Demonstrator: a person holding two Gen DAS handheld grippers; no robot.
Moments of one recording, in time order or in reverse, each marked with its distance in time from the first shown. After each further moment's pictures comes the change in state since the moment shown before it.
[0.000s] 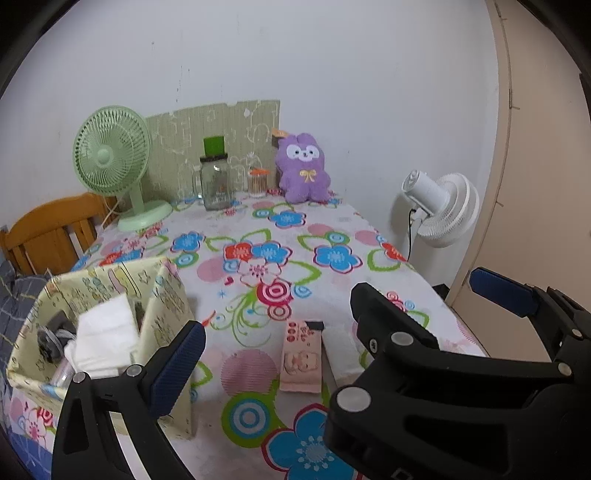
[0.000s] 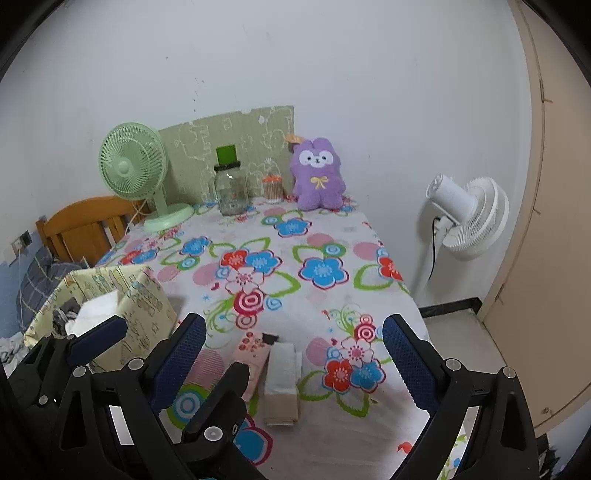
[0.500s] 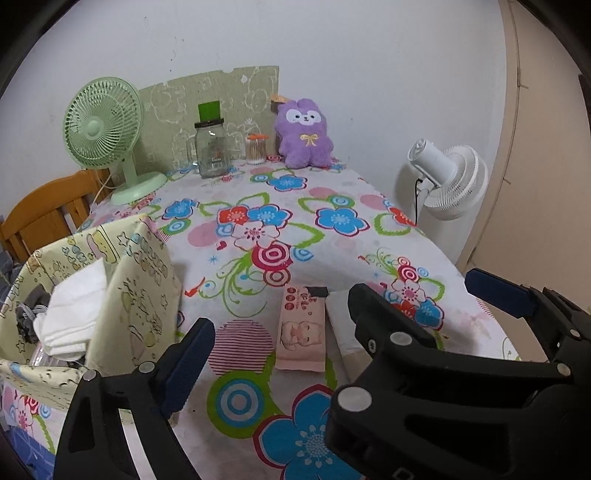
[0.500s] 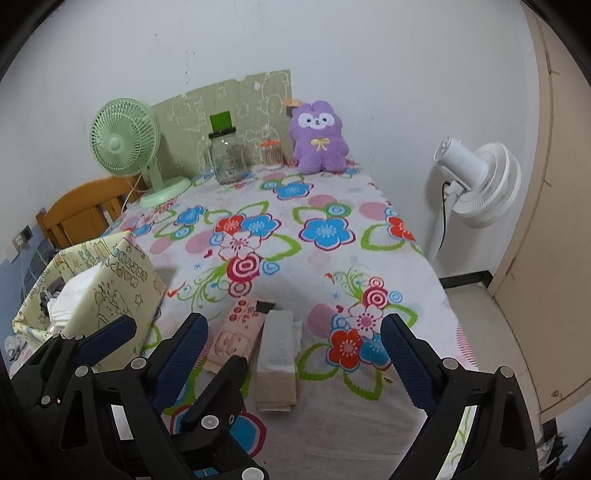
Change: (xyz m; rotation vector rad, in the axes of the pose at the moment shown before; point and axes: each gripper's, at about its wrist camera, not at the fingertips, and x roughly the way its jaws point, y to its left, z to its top) left arm 0.035 -0.003 -0.020 0.007 0.102 0.010; right arm 0.037 -0.010 -0.023 0.033 0.106 0.035
